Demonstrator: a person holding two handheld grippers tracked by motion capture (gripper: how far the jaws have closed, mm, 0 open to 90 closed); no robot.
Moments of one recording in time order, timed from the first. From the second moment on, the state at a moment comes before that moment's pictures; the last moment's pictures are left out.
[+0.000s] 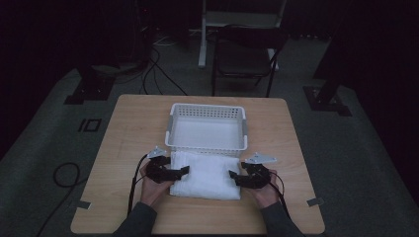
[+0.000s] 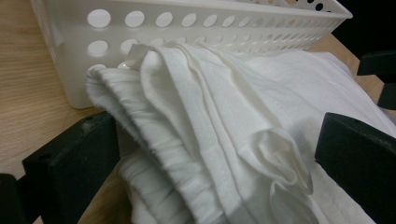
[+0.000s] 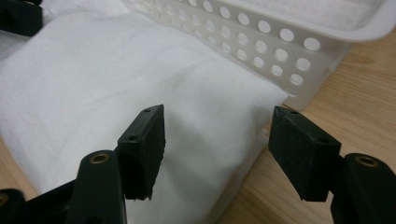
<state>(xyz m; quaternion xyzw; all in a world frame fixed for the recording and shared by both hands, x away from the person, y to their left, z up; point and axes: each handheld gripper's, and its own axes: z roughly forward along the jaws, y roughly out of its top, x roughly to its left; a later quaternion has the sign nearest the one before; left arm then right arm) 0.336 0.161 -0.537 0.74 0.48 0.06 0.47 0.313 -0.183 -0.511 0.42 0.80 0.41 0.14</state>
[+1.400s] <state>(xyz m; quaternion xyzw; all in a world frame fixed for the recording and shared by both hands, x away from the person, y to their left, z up) 0.344 0.160 -0.546 0.77 0.46 -0.02 0.45 0.356 -0.180 -0.548 0.46 0.77 0.44 -0.05</state>
